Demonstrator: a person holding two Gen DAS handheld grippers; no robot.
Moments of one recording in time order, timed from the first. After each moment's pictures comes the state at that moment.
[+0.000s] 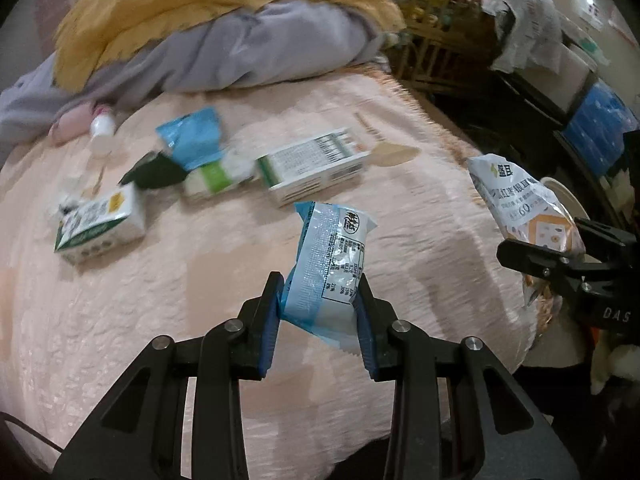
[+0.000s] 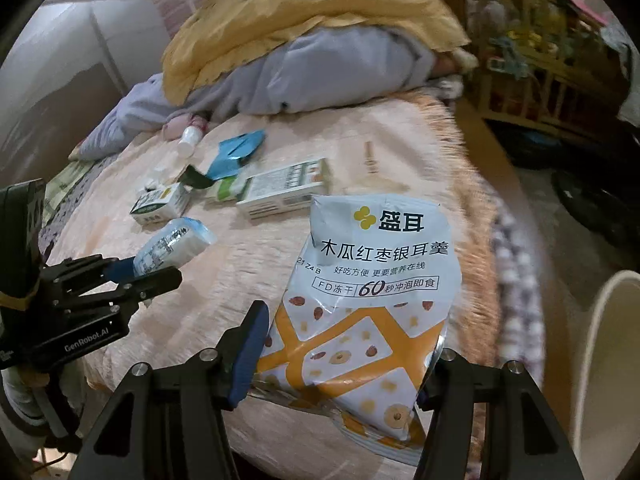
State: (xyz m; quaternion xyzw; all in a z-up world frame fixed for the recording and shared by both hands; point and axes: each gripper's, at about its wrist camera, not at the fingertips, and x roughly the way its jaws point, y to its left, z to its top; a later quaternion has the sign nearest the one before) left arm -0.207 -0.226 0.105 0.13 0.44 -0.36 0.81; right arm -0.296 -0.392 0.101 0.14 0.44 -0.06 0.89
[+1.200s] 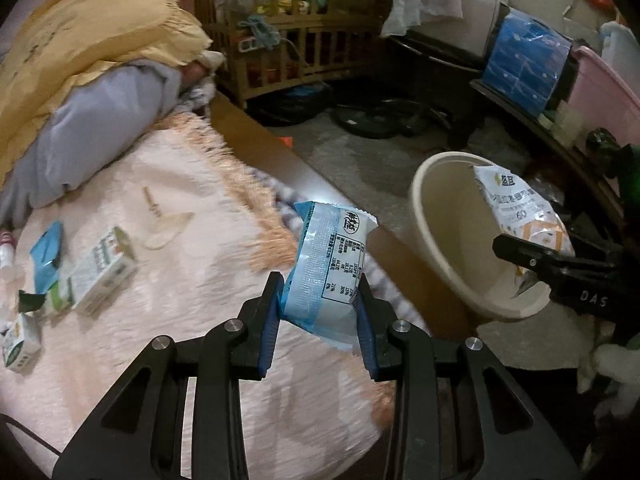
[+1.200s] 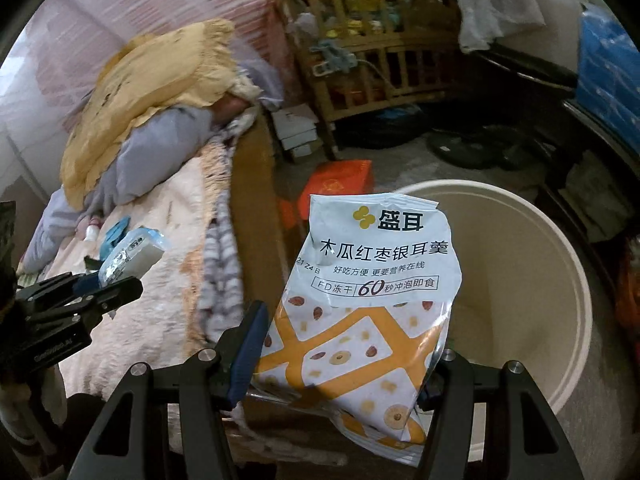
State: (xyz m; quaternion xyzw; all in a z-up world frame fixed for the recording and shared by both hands) left arm -0.316 -0.417 0.131 0.21 0.40 -0.47 0.76; right arm -0.471 -0.559 0.103 0.24 0.37 -0.24 0.87
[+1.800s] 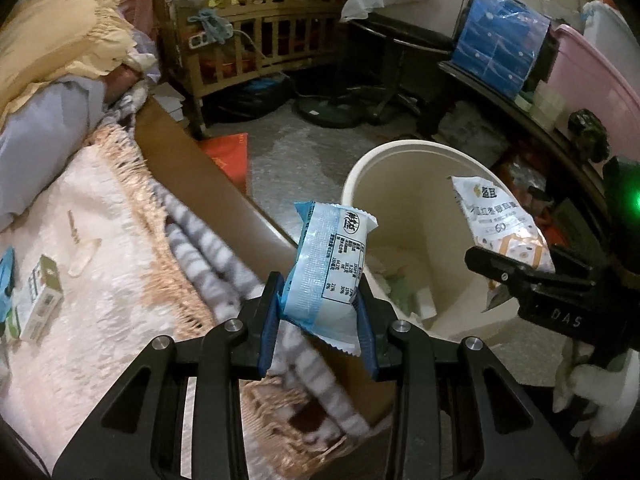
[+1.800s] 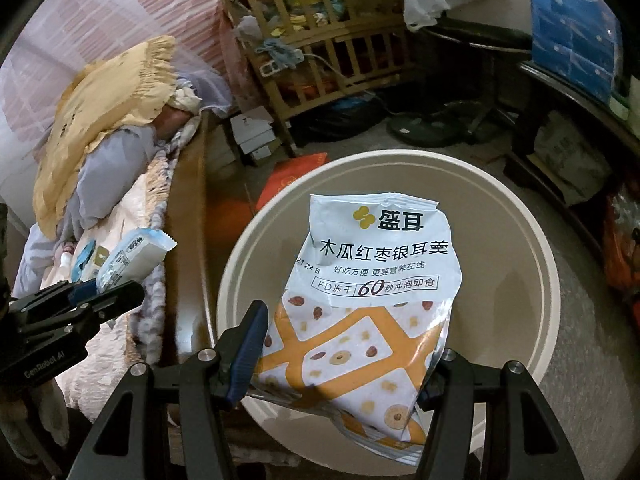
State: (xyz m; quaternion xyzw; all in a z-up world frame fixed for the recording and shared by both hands) left arm -0.356 -0.489 0.111 0.22 0.41 -0.51 0.73; right arm -0.512 -0.607 0.074 0.28 0.36 -0.28 0.84
